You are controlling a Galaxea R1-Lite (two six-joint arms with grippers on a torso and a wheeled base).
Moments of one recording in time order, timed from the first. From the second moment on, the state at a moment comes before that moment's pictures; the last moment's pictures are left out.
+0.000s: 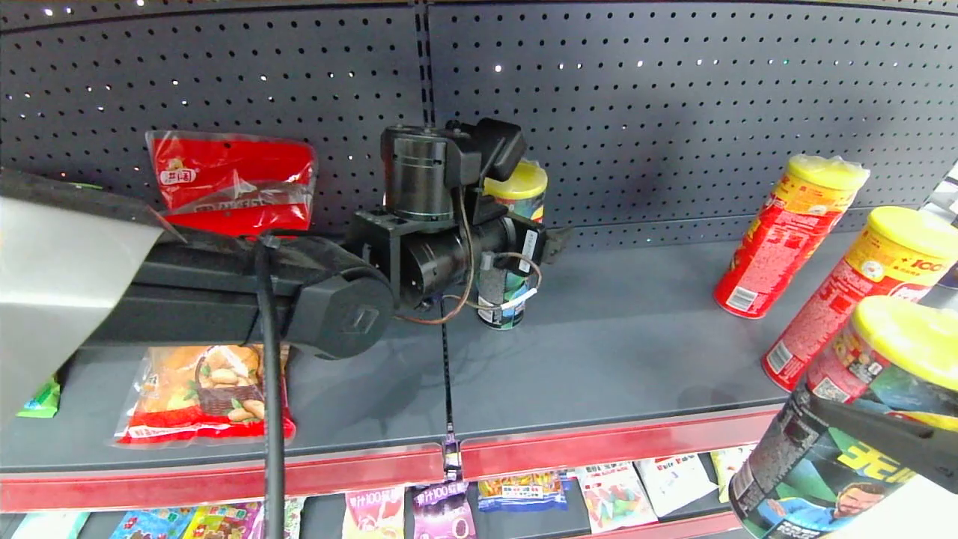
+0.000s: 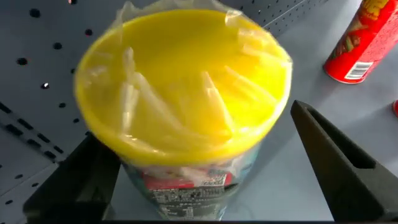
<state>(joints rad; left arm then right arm) -0.72 2.03 -1.40 -0.50 0.09 0.07 0.49 0.90 -0.56 -0.07 0.12 -0.16</state>
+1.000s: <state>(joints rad) -0.59 1.85 -1.29 -0.32 -0.43 0.20 0.48 0.90 -0.56 -0.07 0.13 -0.16</state>
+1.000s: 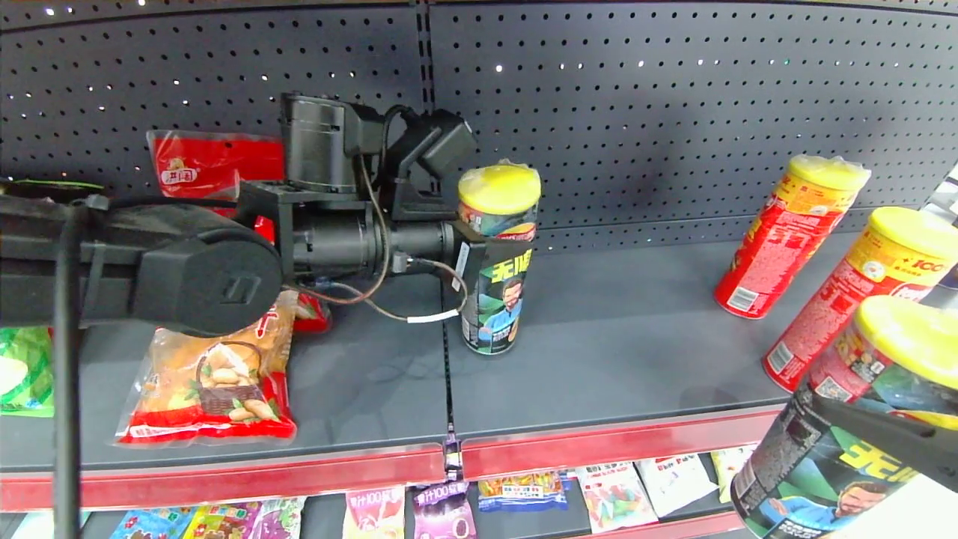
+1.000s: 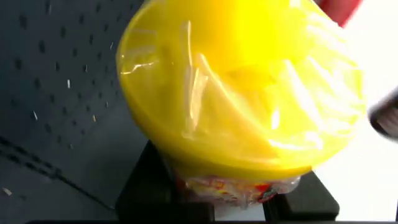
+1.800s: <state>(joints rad) -0.55 1.75 -1.15 -0.29 -0.85 0.30 0.48 0.90 -0.58 -0.06 0.12 -0.16</state>
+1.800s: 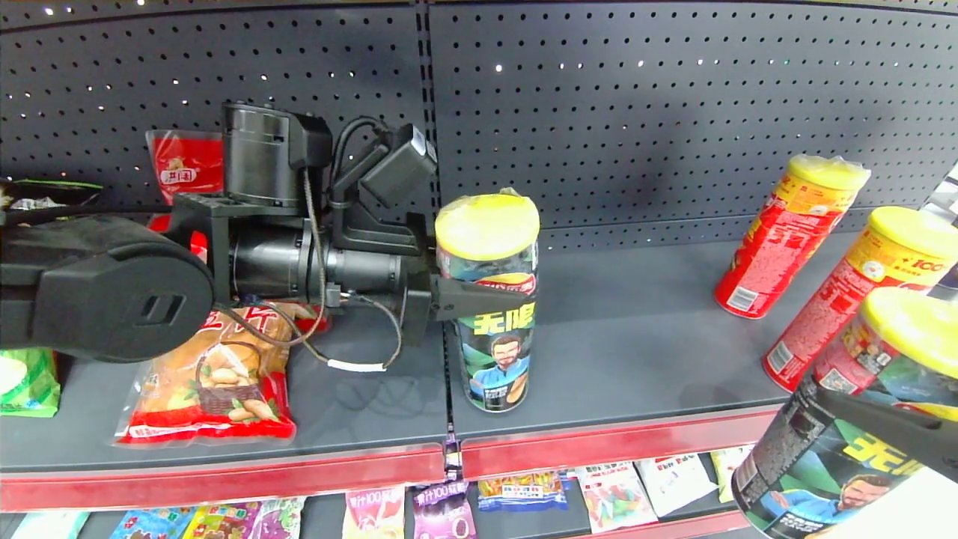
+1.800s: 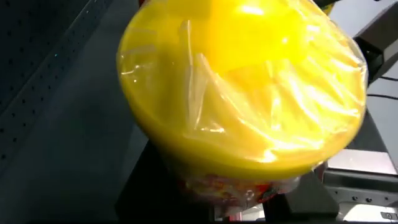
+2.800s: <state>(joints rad) -0.54 1.78 -1.10 -0.29 -0.85 0.37 0.48 0.89 -0.59 -0.06 0.12 -0.16</state>
